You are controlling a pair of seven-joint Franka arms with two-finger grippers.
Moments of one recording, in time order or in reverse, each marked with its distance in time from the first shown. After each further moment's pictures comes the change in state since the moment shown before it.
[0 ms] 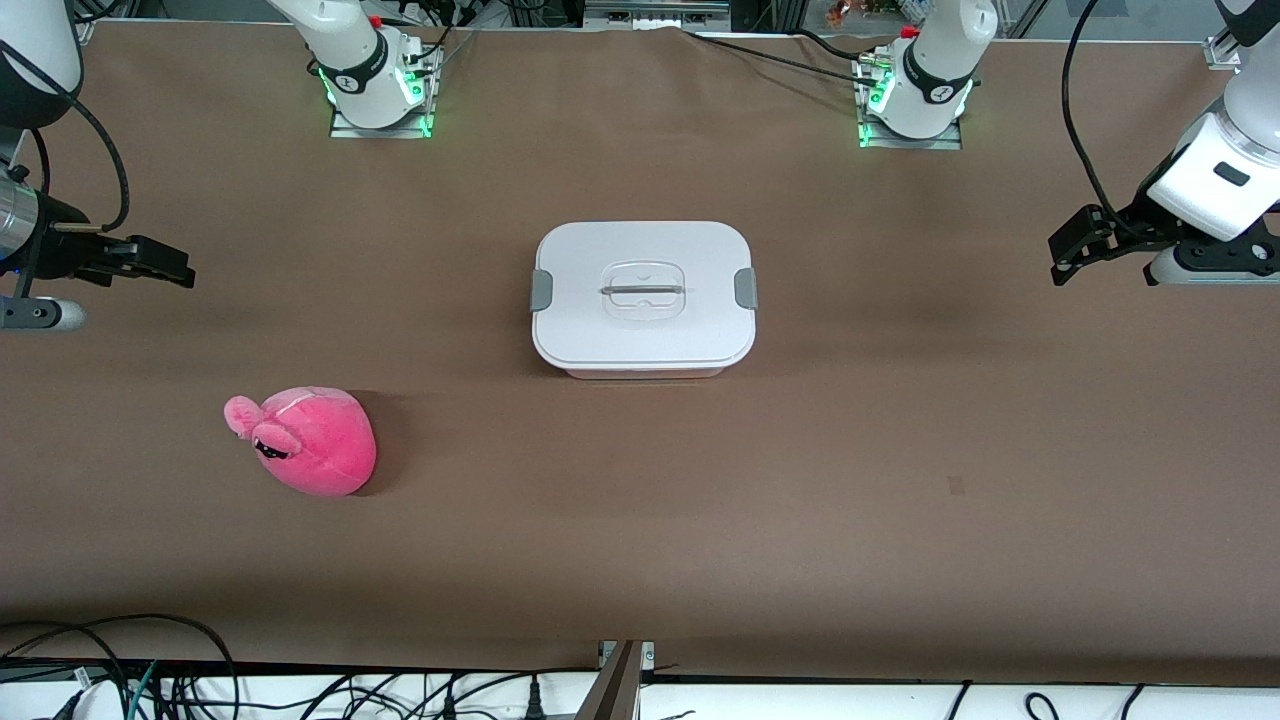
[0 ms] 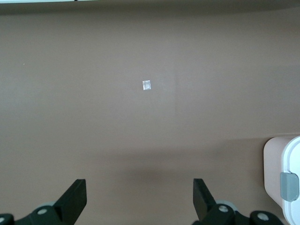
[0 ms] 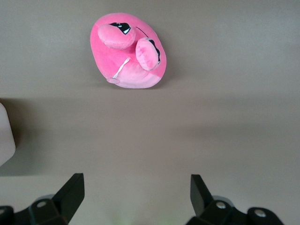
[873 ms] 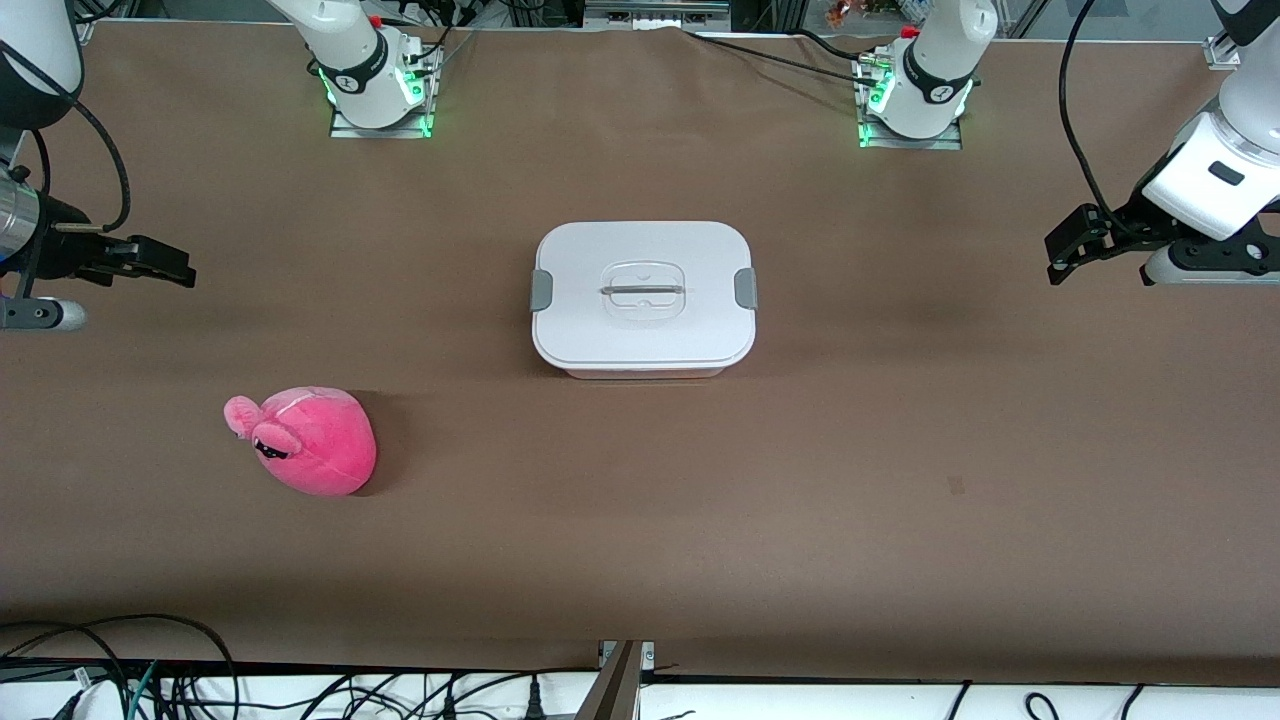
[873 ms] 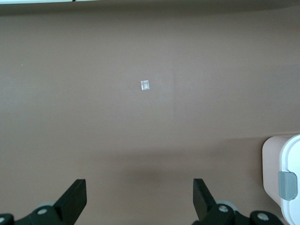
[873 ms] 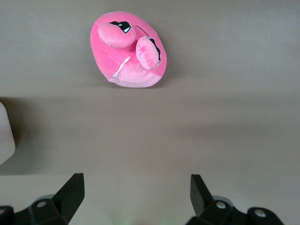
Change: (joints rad) left arm 0.000 0.000 -0.006 0.000 -0.001 0.000 0.000; right arm 0.000 0.003 0.000 0.001 0.000 -0.002 -0.002
